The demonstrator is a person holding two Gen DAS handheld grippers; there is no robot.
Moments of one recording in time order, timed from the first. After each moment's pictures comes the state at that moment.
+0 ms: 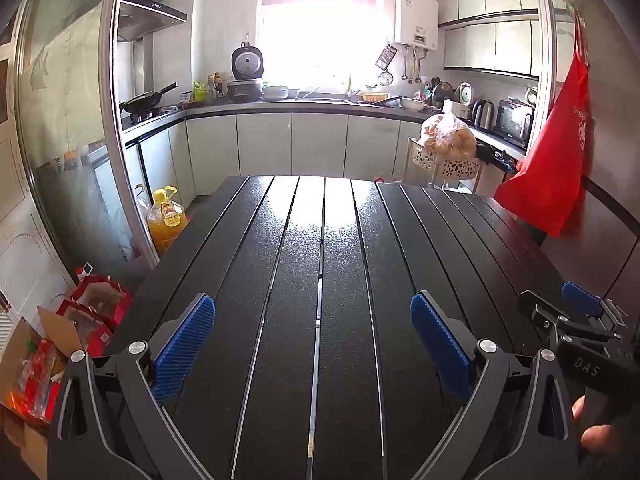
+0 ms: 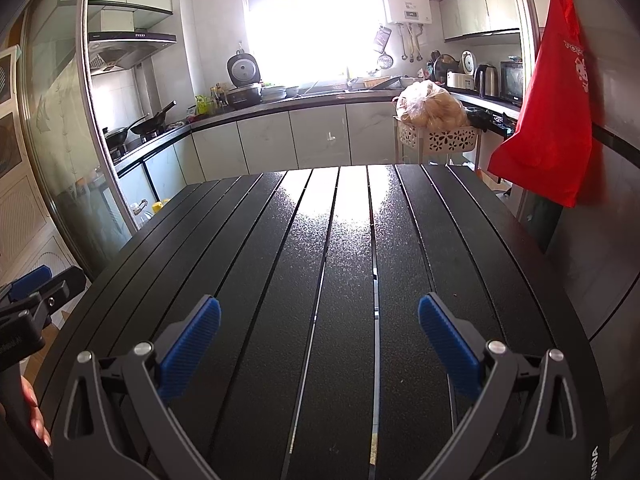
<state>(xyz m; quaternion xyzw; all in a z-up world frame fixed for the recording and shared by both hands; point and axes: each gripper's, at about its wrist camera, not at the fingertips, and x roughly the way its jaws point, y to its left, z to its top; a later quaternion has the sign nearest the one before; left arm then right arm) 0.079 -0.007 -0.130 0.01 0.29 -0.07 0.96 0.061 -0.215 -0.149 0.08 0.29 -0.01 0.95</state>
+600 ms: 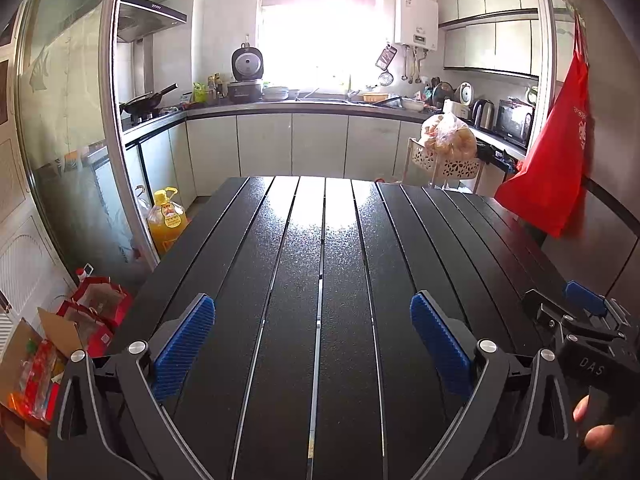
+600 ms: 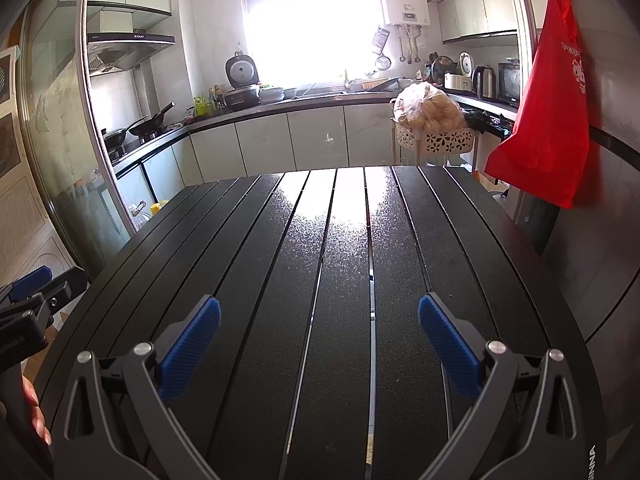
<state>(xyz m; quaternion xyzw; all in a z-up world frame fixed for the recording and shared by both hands) 0.079 -0.006 -0.129 0.01 0.28 -0.07 0.96 0.059 -0.218 -0.146 0.08 0.29 -0.02 0.95</state>
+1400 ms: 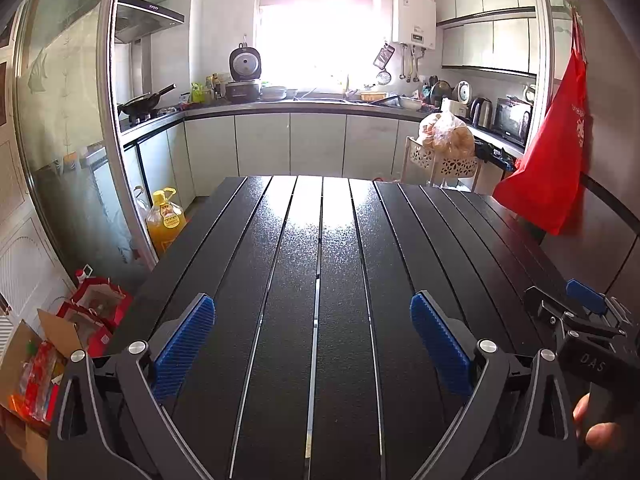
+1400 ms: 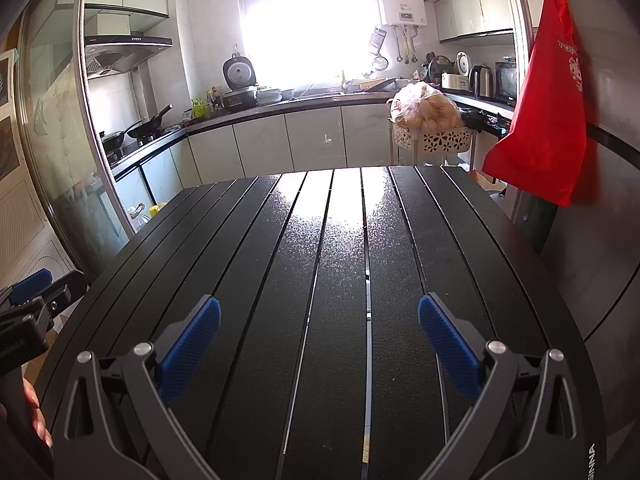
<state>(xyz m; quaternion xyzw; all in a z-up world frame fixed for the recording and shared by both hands) 0.079 -0.005 -0.131 0.01 0.28 -0.07 0.96 0.056 -0.218 -0.143 0.08 0.29 -0.02 0.95</state>
